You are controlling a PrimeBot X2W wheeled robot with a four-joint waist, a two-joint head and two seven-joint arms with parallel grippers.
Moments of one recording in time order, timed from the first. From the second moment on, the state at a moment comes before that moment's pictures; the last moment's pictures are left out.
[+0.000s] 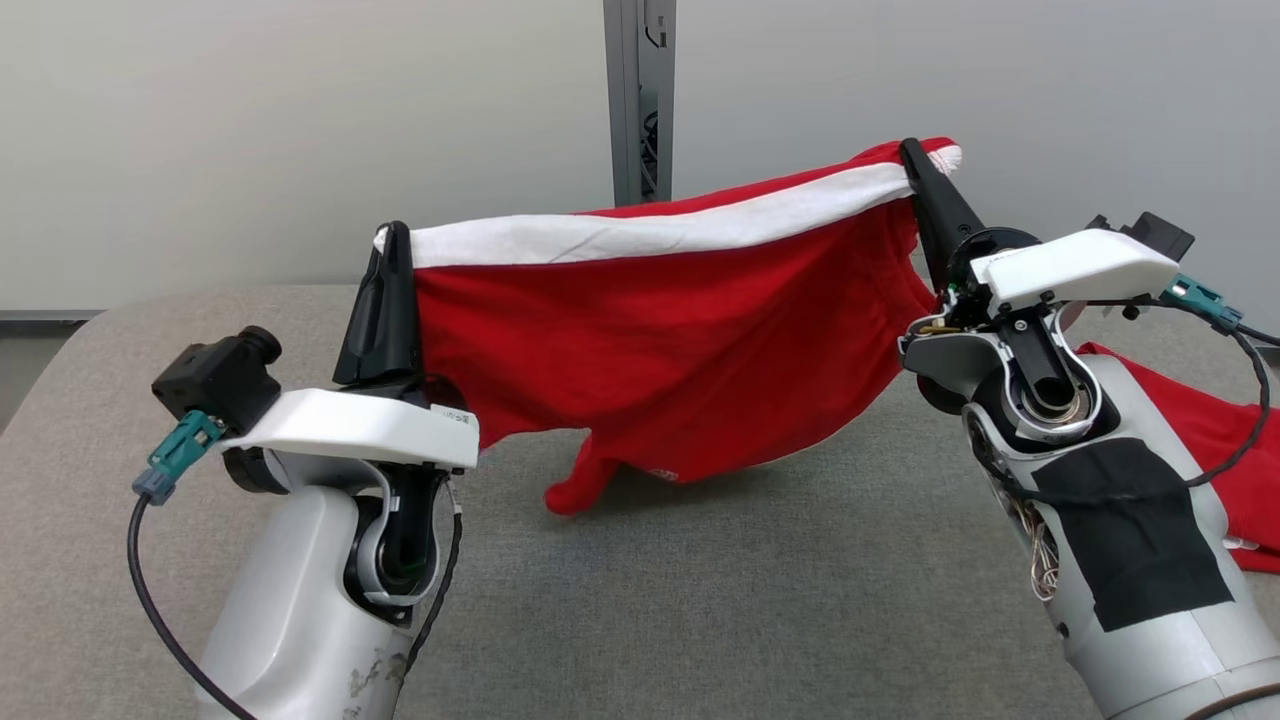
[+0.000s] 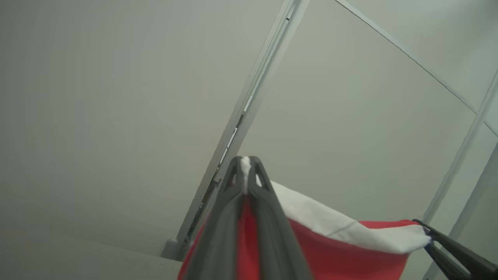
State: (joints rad) left arm -0.44 0.05 -0.23 0.29 -0.68 0.06 -0.26; right arm -0.77 -0.05 0.30 0.63 1.66 0.13 -0.01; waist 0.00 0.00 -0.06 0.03
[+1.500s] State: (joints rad) left arm -1.31 0.05 -0.16 0.68 -0.59 -0.05 -0.26; right arm -1.30 -0.05 0.20 0.66 1.70 0.13 -0.10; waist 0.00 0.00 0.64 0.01
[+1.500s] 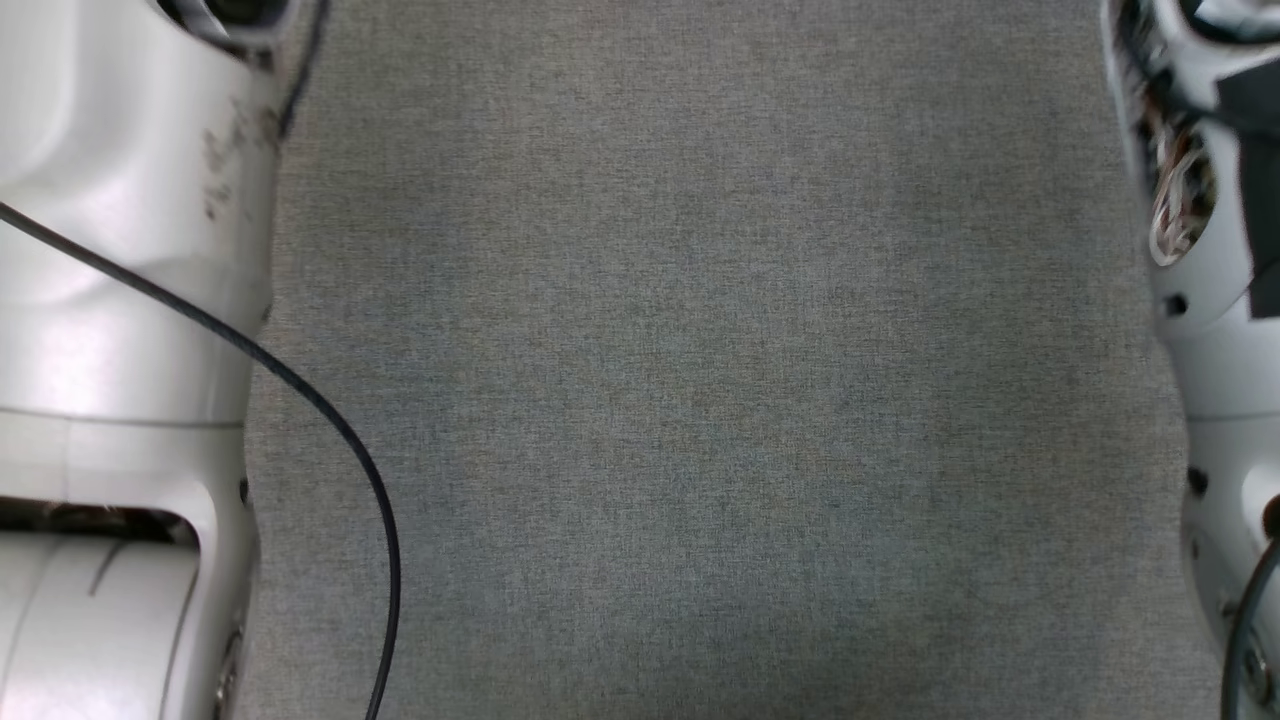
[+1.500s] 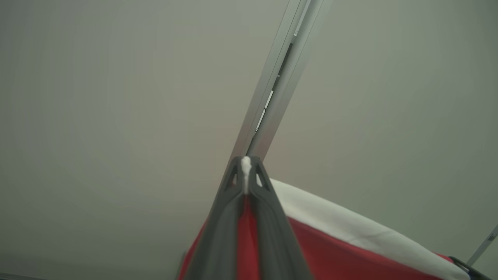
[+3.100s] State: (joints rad) left arm -0.68 0.12 -0.77 1.02 -0.26 -0.13 -0.26; right arm -0.64 -0.08 0.23 1.05 1.57 0.13 0.09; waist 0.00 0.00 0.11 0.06
